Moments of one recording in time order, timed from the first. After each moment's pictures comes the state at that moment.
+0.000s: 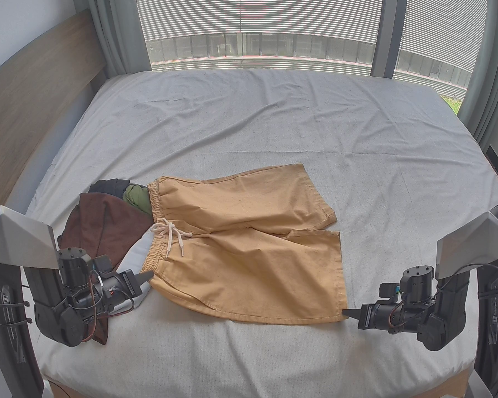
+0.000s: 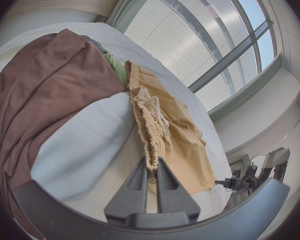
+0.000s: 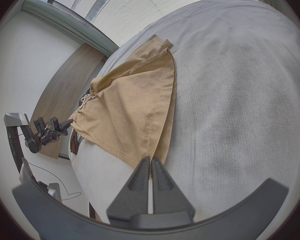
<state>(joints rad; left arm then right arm) -0.04 2.31 -0.35 -1.54 -0.45 -0.50 0.25 2.42 -0.30 -1.47 0.42 0.39</state>
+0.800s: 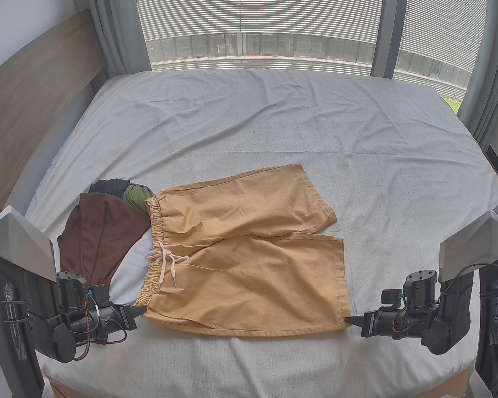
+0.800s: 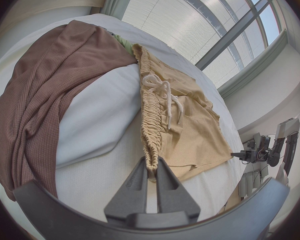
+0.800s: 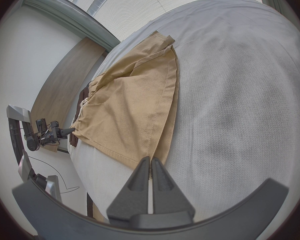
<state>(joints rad) 0.00 2.35 -0.15 -1.55 -0.44 -0.27 0.25 2.40 -0.23 -1.47 0.42 0.34</state>
